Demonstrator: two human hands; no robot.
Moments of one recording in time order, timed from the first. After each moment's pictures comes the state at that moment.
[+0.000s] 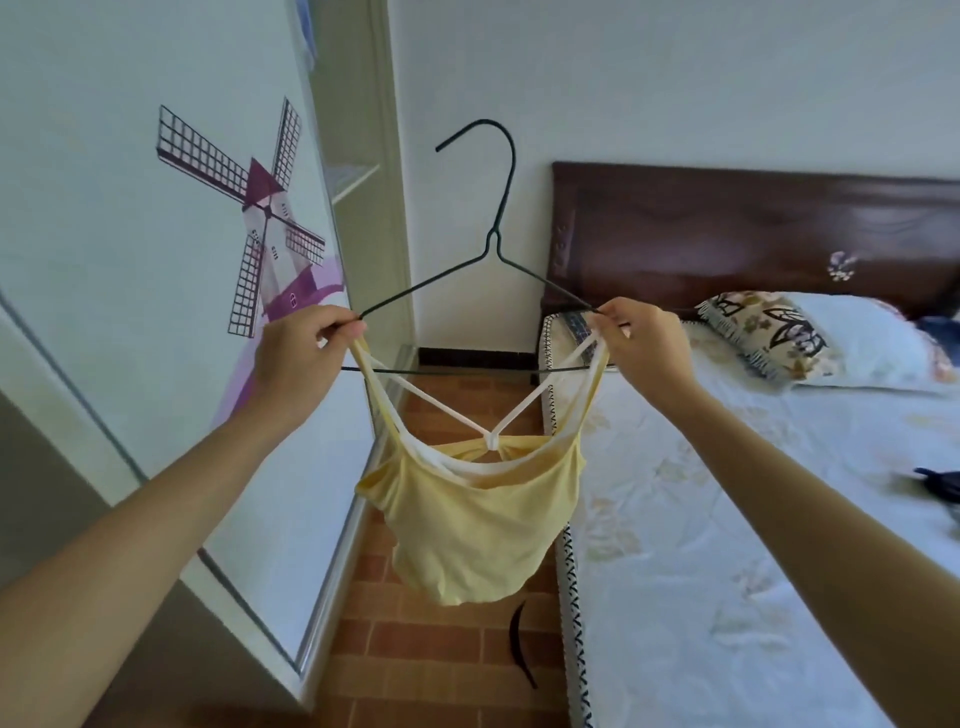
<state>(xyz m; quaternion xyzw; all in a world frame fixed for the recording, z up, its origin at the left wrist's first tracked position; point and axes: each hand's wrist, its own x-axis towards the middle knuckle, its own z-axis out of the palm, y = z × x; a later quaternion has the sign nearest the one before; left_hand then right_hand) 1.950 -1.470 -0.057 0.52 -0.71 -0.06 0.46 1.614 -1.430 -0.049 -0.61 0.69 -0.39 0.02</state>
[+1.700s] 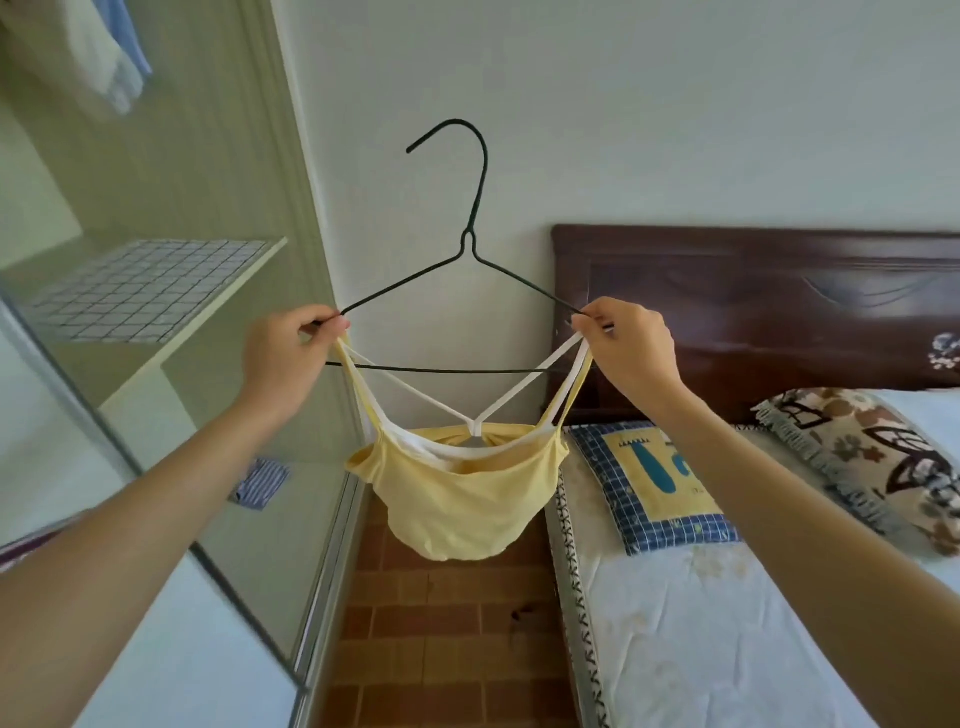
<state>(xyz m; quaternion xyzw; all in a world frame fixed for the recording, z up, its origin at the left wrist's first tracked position) 1.797 -2.200 -0.040 0.51 -0.70 -0.13 0.48 1.473 -2.125 -0.030 -0.58 0.72 -0.38 0.01</state>
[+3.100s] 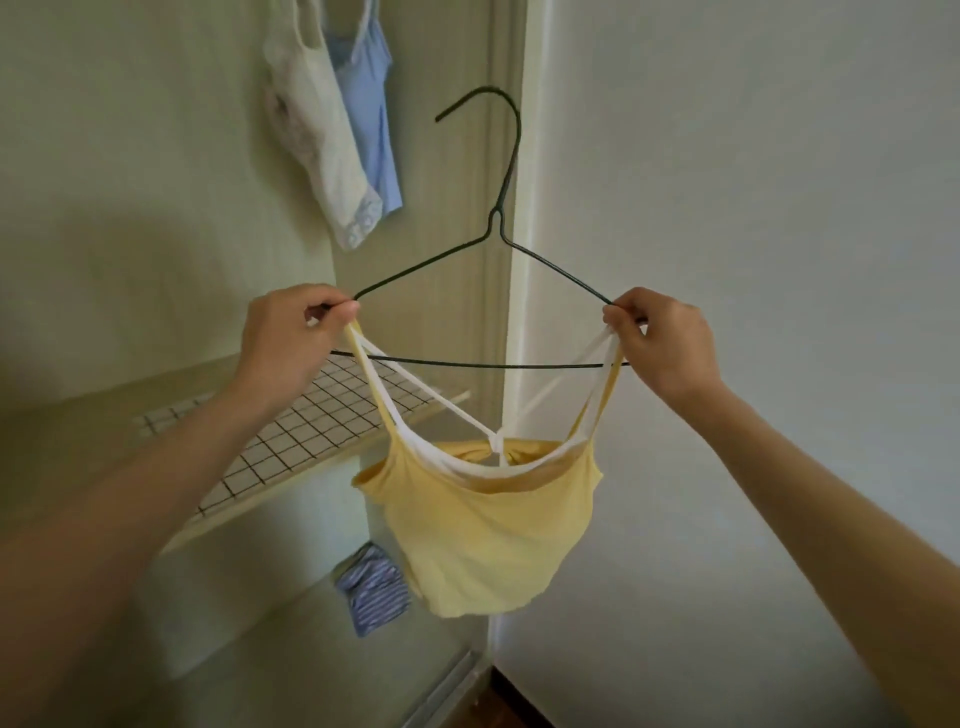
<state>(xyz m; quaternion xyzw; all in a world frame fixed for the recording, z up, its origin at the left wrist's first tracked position) 1.810 -2.583 0.085 0.68 -0.48 0.12 0.53 1.516 -2.761 0.084 -0.80 0.40 -0.44 0.07</state>
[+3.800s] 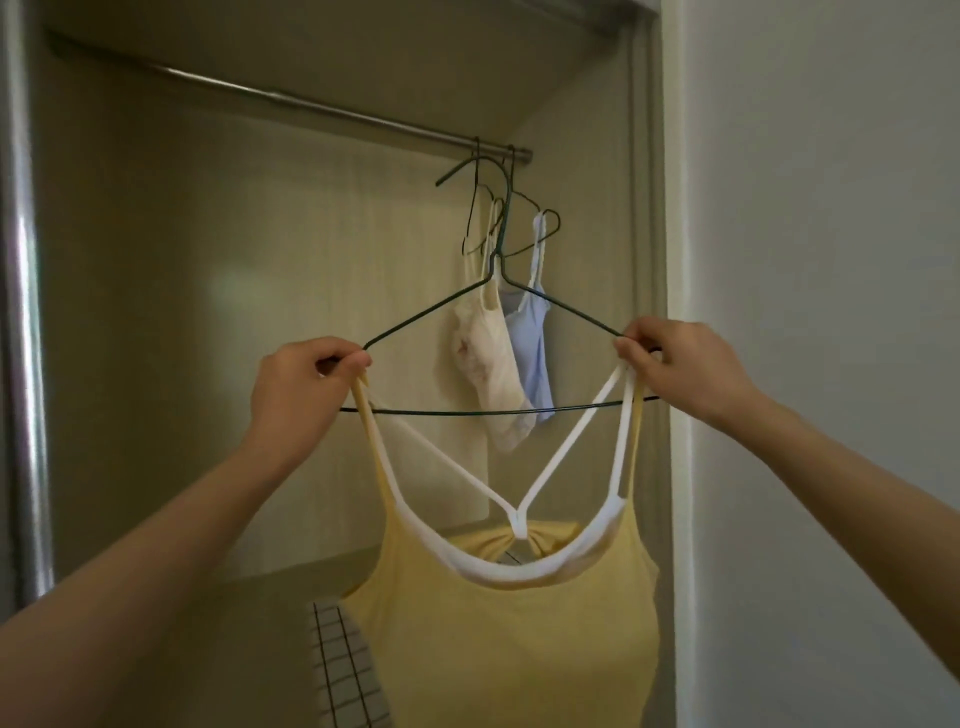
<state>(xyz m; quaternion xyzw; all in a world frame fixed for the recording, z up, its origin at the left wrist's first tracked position) 1.879 -2.497 0.238 0.67 -0.39 0.34 0.54 1.648 -2.772 0.258 -0.85 0.17 -0.49 -0.01</state>
